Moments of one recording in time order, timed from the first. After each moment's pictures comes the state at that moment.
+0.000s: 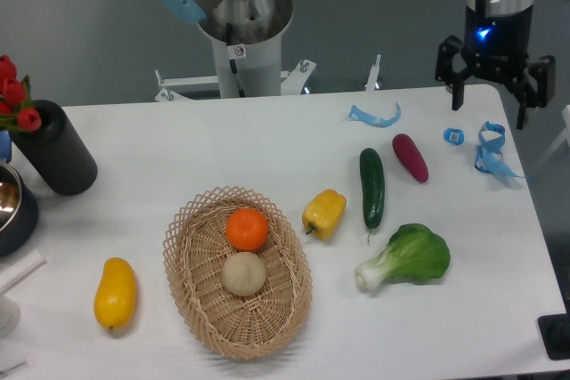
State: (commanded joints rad) arm 2.88 -1.71 -1.53 -1.09 1.40 1.54
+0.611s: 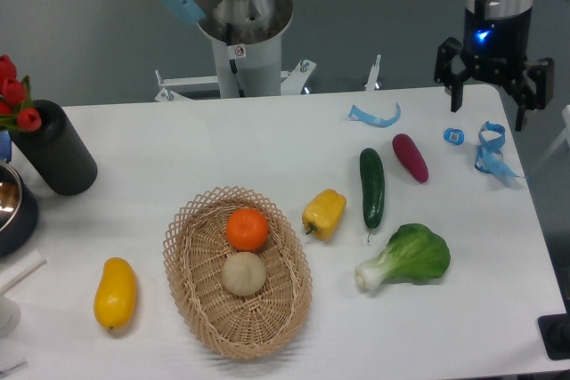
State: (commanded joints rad) arm 2.87 -1.72 -1.54 -1.09 1.40 1.53
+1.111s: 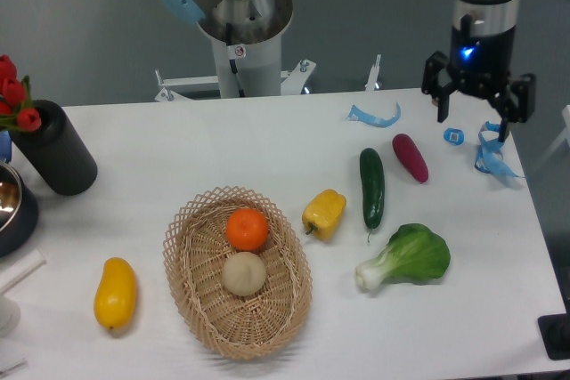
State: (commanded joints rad) arm 2.86 -1.69 -1.74 -0.90 1.40 1.45
